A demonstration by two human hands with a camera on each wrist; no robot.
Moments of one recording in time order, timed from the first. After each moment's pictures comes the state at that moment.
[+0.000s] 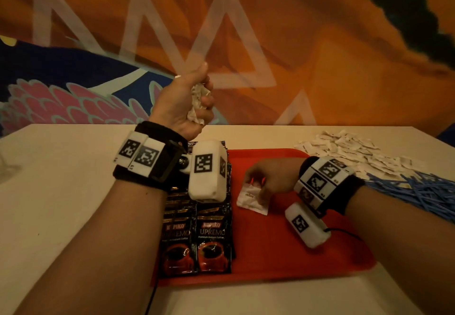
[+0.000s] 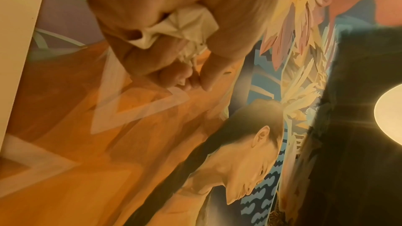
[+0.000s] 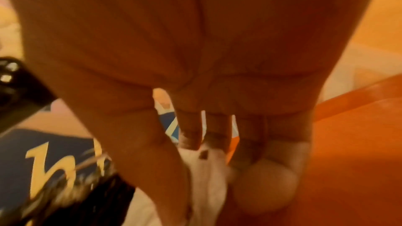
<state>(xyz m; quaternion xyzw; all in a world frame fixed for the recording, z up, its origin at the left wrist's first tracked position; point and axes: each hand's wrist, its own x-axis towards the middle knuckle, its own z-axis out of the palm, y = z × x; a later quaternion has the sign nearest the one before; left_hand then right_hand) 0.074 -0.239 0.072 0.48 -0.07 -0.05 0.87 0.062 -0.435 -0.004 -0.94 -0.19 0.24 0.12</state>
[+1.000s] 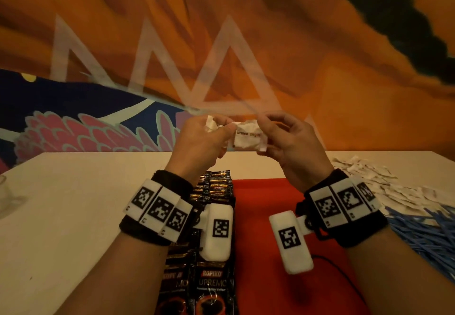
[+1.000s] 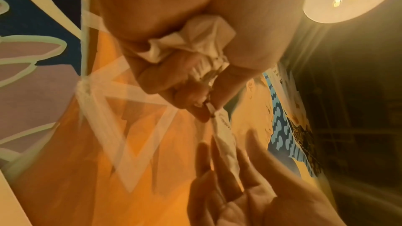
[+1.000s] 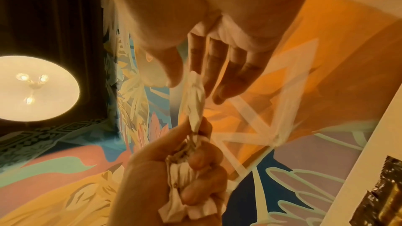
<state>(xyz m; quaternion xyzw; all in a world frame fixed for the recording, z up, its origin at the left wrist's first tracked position) 0.074 -0.260 0.056 0.75 -0.14 0.16 0.63 0.068 -0.426 0.050 -0.61 -0.16 -0.13 0.77</state>
